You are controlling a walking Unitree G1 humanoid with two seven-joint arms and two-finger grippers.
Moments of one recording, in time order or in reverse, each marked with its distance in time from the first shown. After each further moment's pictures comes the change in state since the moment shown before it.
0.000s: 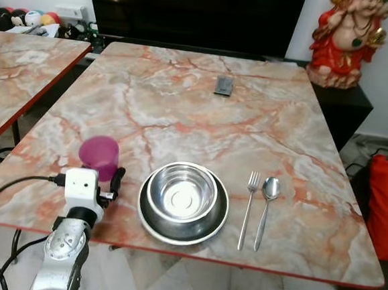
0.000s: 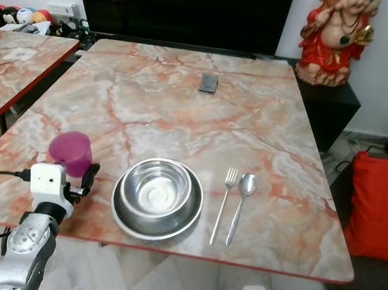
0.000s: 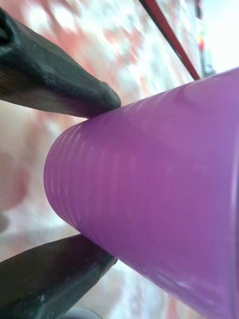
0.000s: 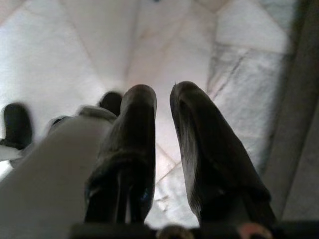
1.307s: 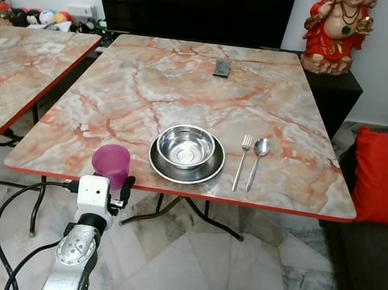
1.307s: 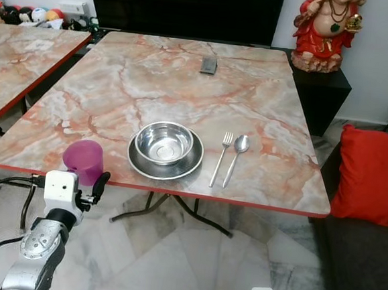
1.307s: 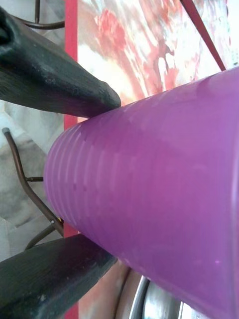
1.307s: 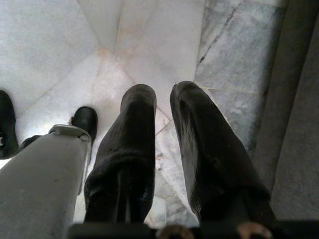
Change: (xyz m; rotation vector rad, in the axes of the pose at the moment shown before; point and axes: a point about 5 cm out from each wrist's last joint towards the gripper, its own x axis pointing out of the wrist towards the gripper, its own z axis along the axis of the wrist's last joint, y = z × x) left arm -0.009 -0.011 -0.020 -0.006 0.073 -0.013; right arm -0.001 -0.004 -0.003 0.007 0.005 -0.017
